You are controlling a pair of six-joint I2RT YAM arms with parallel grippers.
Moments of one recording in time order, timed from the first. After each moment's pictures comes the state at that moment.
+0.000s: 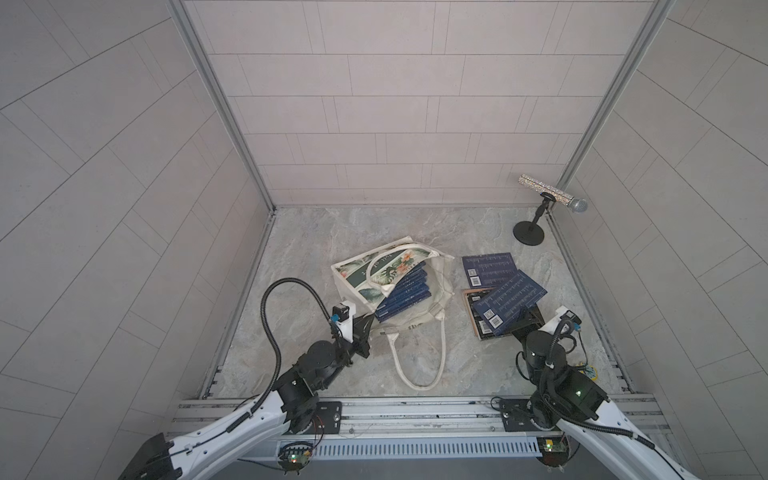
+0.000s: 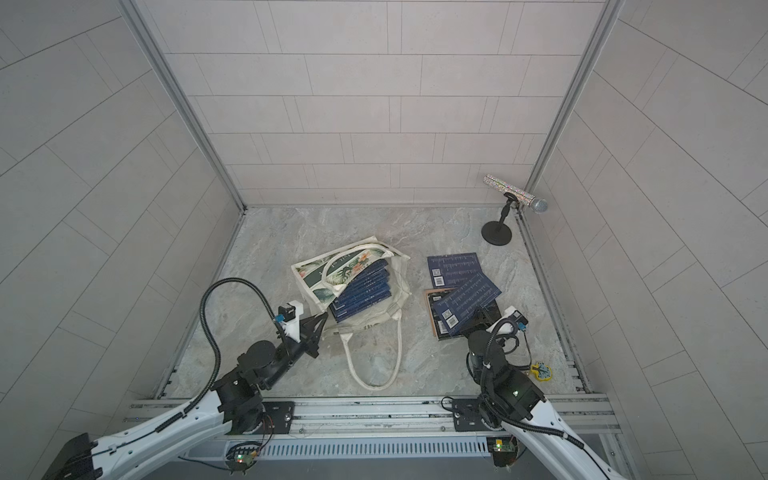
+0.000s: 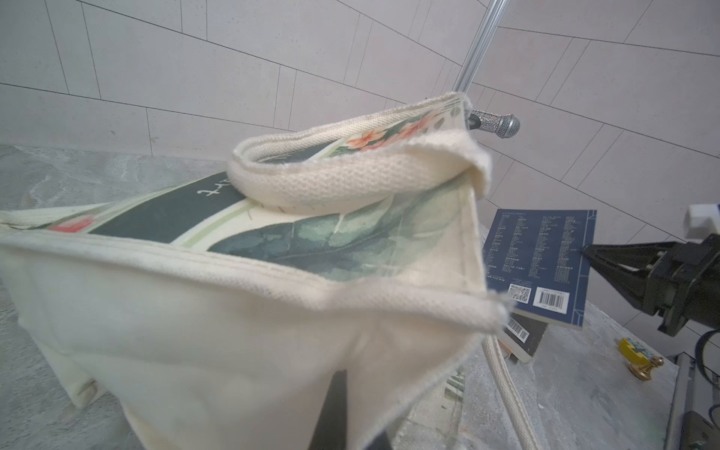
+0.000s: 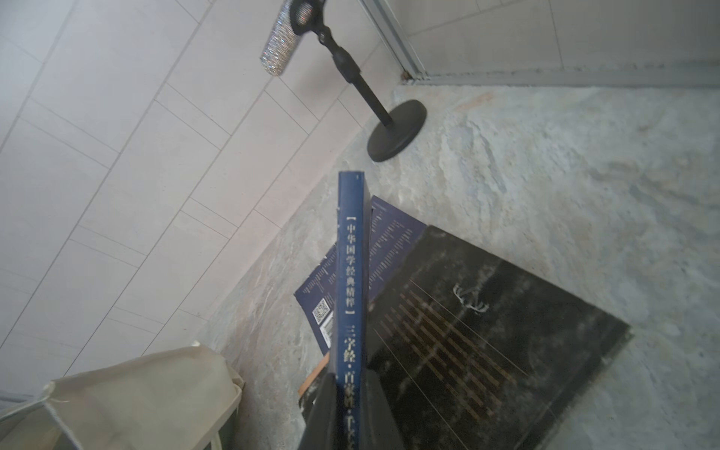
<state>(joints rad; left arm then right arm) -0.87 0.47 0.01 0.36 -0.29 -0.31 0.61 0.17 0.11 -0.36 0.80 1.13</state>
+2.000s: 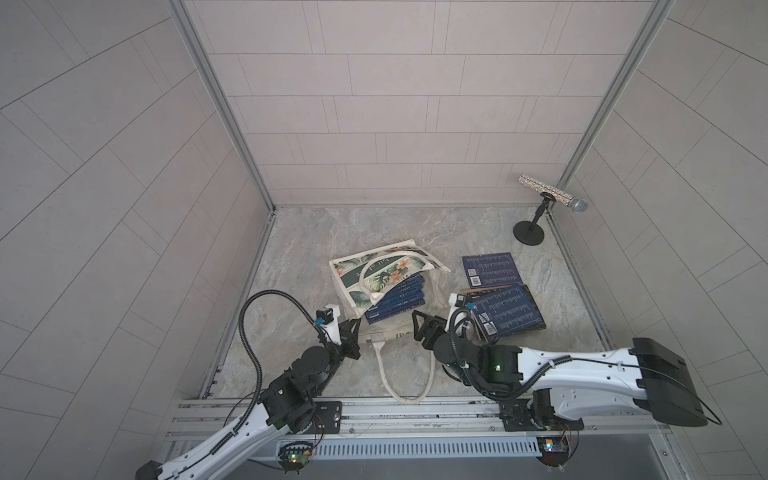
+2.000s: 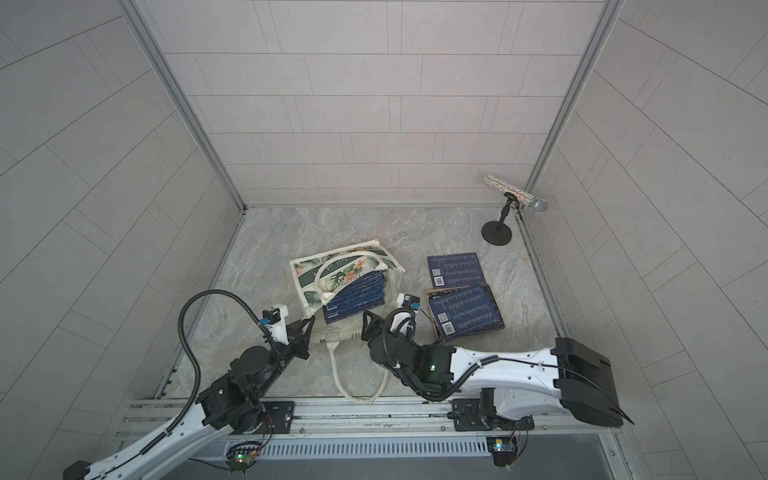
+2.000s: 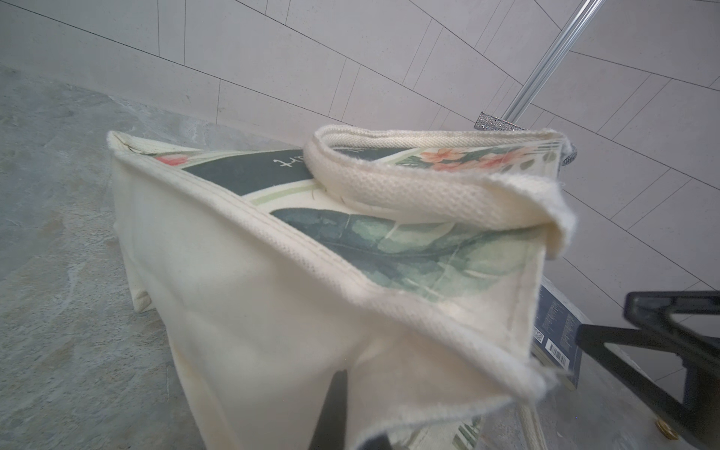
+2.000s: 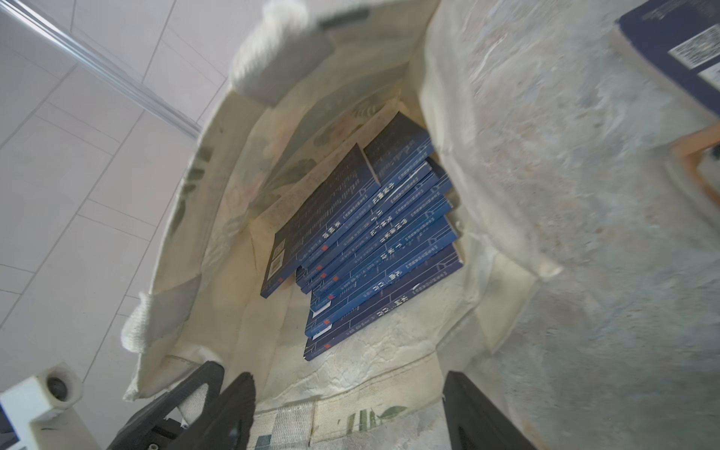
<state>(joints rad) -0.88 0.16 0.01 -0.03 -0.41 -0.47 1.28 1.26 0.65 0.04 0.76 1.23</state>
